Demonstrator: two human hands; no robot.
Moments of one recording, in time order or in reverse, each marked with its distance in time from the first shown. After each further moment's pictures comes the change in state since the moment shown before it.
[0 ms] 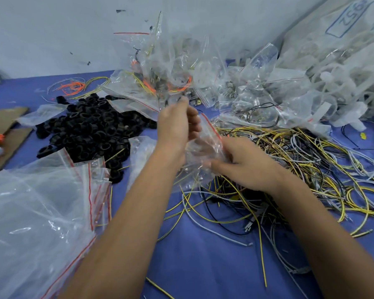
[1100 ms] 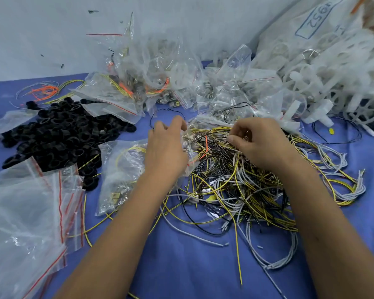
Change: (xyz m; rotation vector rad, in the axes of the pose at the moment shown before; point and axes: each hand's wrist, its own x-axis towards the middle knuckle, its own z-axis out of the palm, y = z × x) left_hand -0.007 -0.046 0.003 1.230 -0.126 0.461; right_hand -0.024 0.043 -0.055 -0.232 0.272 0.351
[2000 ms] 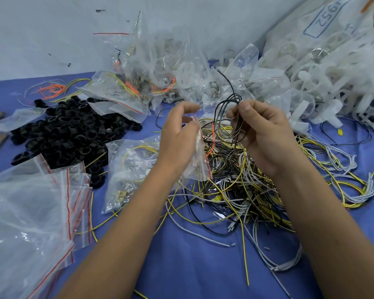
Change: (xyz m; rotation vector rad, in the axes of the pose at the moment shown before) left_hand 0.001 0.019 -0.011 -0.854 0.085 -0.015; right_hand -0.001 -0.037 0.008 1.321 0.055 0.095
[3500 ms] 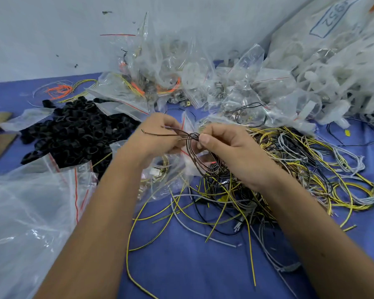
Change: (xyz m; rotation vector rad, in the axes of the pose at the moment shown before) left_hand 0.012 0.025 -0.061 0.283 -0.246 -0.352; right_hand -0.012 0.026 0.034 -0.316 -0.351 0.044
